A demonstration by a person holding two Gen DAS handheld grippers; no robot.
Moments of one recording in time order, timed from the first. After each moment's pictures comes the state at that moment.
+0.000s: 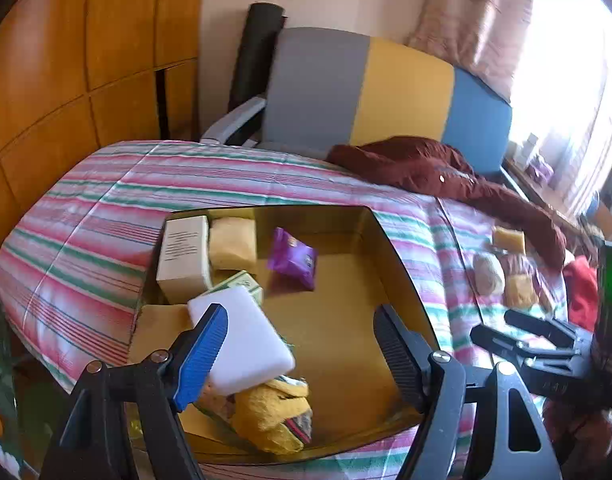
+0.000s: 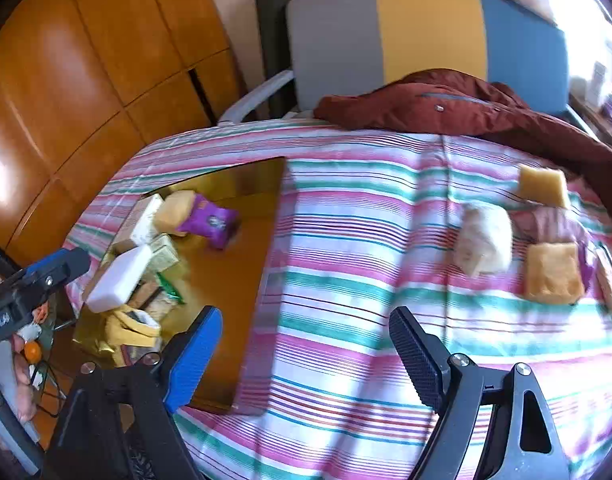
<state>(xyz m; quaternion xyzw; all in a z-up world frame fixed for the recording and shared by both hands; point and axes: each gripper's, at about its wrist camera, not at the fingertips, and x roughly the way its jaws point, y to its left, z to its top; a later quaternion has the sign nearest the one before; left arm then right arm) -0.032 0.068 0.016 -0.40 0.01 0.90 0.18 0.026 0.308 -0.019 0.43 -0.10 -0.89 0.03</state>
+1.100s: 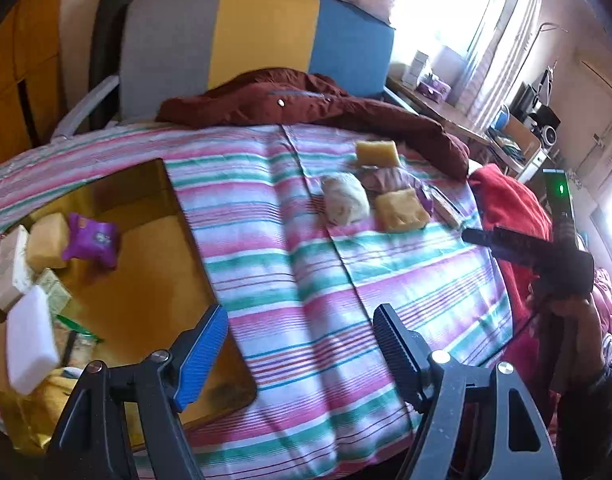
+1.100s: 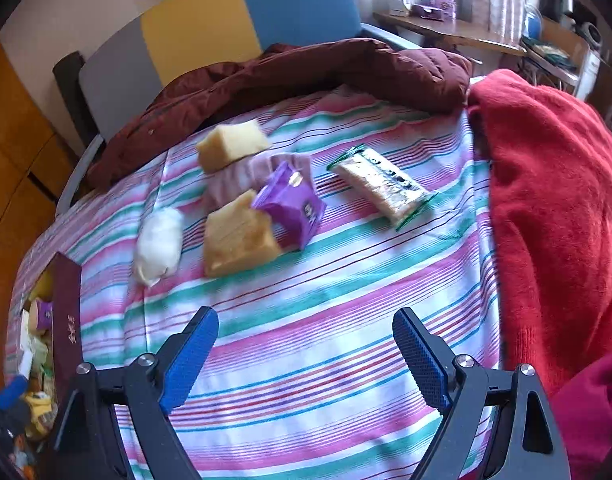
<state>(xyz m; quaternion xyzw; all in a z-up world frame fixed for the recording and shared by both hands) 0.015 0.212 -0.008 -0.46 0.07 0.81 0.37 0.108 0.532 -0.033 0.44 -0.24 -0.83 -0.23</state>
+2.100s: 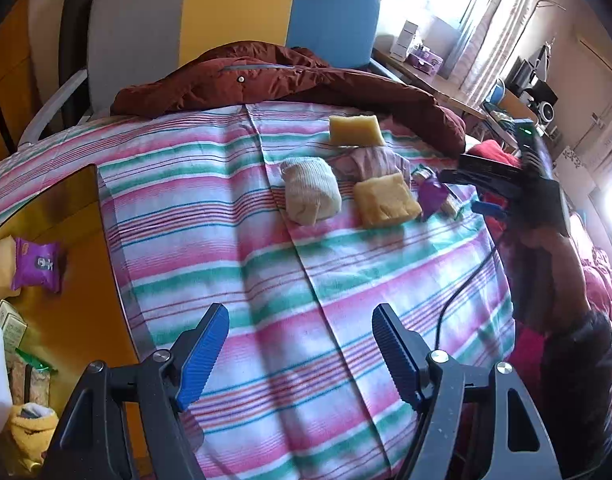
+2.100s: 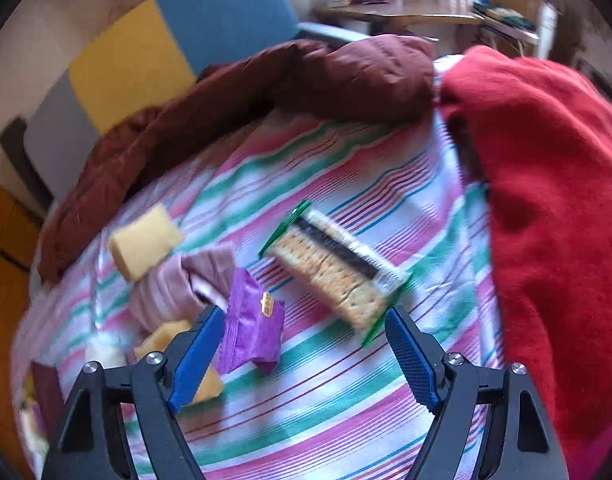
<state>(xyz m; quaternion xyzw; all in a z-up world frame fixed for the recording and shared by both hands) 0.001 0.282 -0.028 -0.49 0.09 0.78 0.38 0.059 0.624 -0.052 0.40 -0.32 -0.80 -0.30</state>
